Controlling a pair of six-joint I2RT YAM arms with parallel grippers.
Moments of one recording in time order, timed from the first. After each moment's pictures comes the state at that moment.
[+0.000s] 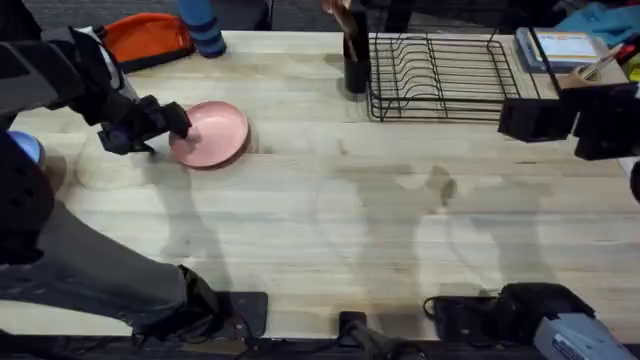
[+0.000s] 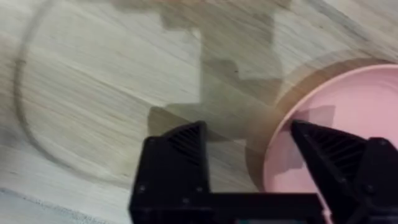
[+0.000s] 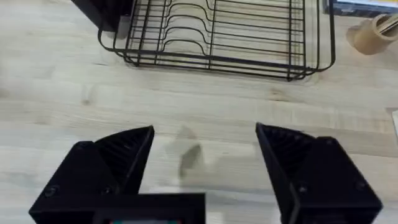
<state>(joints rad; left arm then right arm) 0.47 1.76 1.11 -0.59 0.07 -0.06 -0.01 0.80 1.05 -0.95 -0.04 -0.05</state>
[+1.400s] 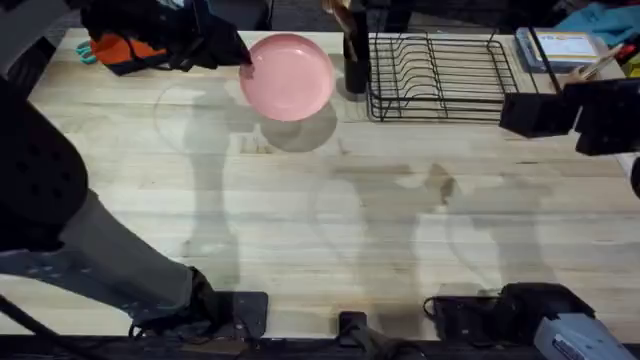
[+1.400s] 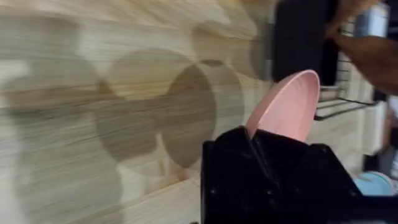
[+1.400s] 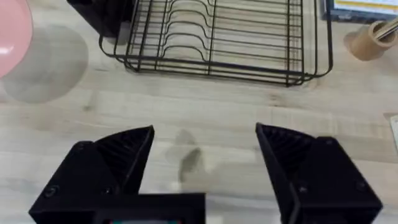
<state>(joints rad) 0.22 1.81 1.55 -0.92 0.76 -0.08 -0.01 0.80 1.05 -0.93 -0.04 -0.05</state>
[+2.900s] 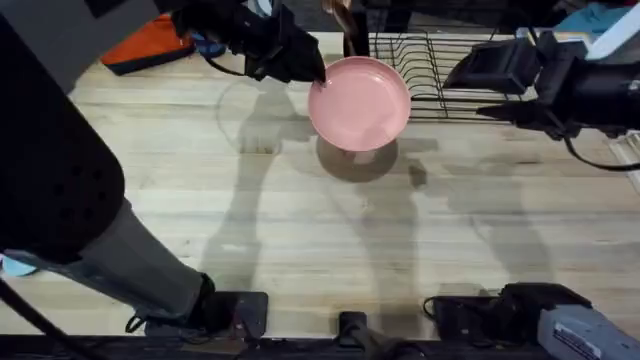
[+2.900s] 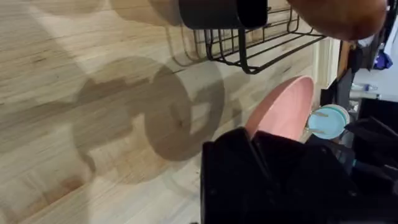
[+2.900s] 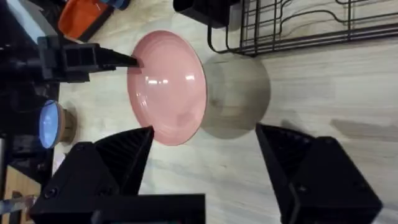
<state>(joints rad) -0.10 1.81 1.55 -0.95 0.82 -0.20 -0.01 0.99 1.05 -0.83 -0.51 0.42</state>
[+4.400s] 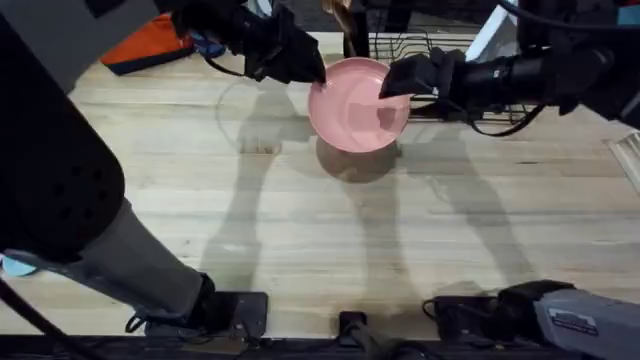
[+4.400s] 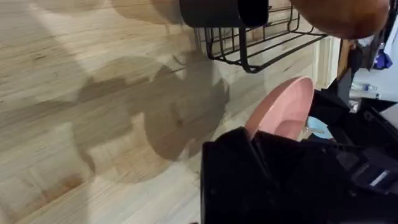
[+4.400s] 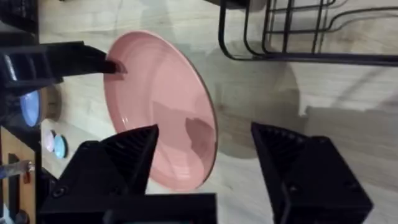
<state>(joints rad) -0.10 1.81 1.55 -0.95 0.82 -0.20 0.19 1.35 1.05 -0.57 -0.47 0.44</state>
